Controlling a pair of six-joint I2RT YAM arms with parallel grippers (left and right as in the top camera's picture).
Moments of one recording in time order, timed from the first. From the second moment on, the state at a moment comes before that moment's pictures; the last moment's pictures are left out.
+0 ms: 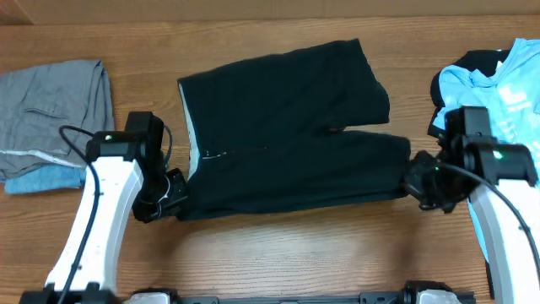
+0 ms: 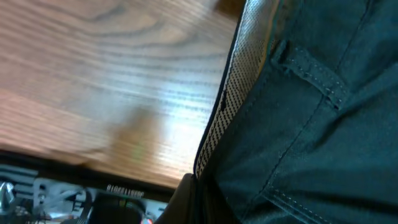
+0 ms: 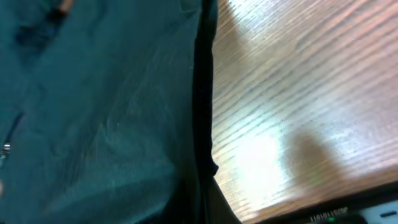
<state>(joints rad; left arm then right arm) -0.01 1.42 1.11 -1.38 0.10 -0.44 -0.06 1.23 1.15 -1.33 -0.17 0.59</state>
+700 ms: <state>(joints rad) -0.01 1.20 1.18 -1.17 0.13 -0.52 -0.06 1.37 1.46 -1.34 -0.15 0.43</state>
